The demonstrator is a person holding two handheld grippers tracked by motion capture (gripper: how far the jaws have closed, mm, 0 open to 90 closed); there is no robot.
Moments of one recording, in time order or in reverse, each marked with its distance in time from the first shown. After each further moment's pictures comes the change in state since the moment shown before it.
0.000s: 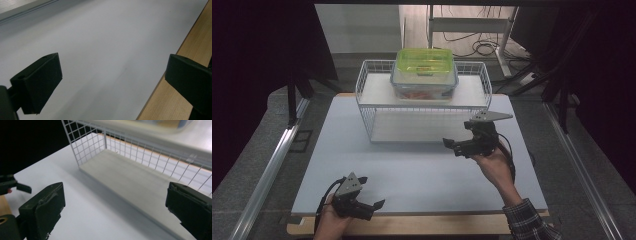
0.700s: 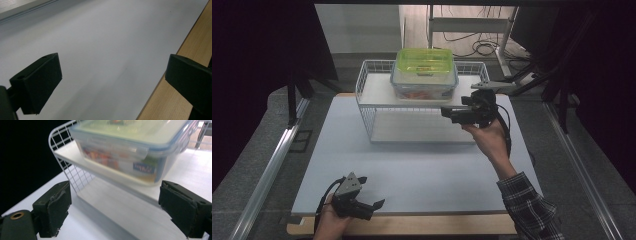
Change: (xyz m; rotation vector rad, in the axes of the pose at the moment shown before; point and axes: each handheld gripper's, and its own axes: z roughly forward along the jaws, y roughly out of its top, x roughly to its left) left arm 0.000 0.000 0.000 0.000 0.001 -0.005; right arm -0.017 0.066 0.004 -0.066 -0.025 0.091
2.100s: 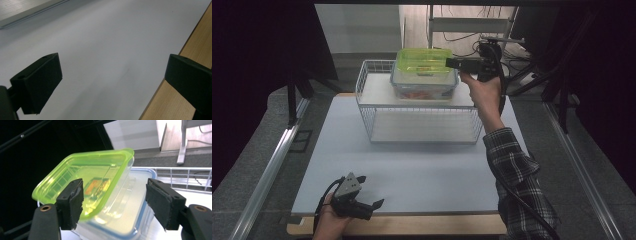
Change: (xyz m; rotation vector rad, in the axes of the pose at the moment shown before) left arm -0.001 0.001 -0.003 -0.007 0.021 0.018; right arm -0.039 0.091 0.017 -0.090 -0.070 0.279
